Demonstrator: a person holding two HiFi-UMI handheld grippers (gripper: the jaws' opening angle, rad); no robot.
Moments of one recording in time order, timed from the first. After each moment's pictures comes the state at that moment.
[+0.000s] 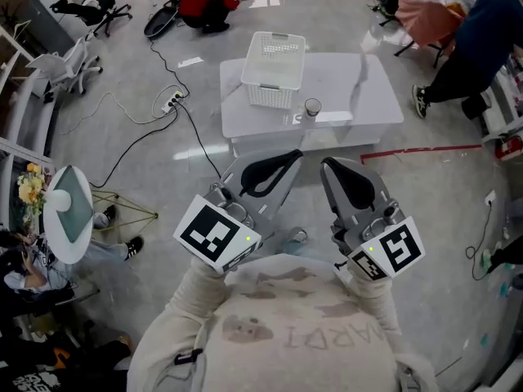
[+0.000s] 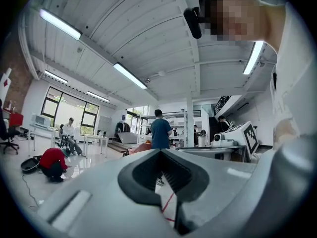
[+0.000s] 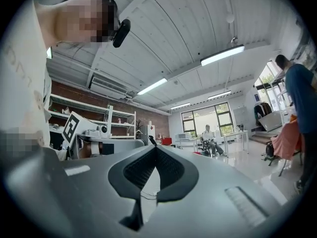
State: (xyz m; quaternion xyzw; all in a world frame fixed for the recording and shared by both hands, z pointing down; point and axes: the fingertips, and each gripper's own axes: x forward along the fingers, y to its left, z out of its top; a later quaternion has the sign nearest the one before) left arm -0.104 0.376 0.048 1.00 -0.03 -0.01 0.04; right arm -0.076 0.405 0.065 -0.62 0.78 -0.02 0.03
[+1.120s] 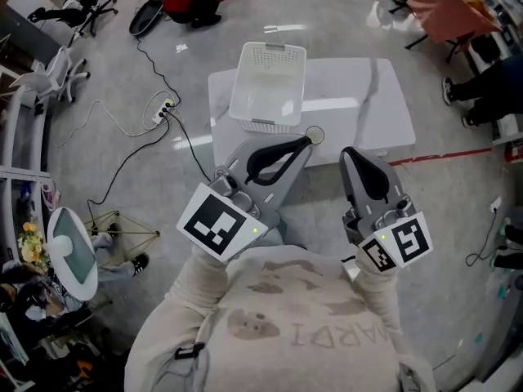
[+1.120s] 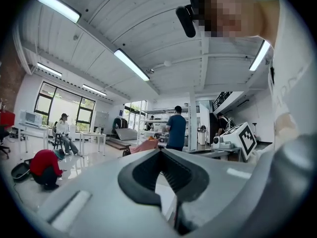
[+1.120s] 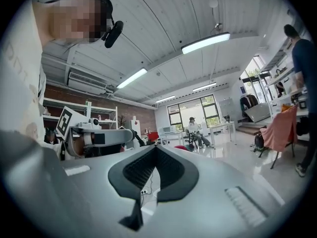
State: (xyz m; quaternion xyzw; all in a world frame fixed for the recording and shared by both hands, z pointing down) left arm 0.064 0.166 0.071 1.00 -0.01 0.01 0.02; right arm 0.113 0.207 0.112 -0.67 0.74 -0.08 0.03
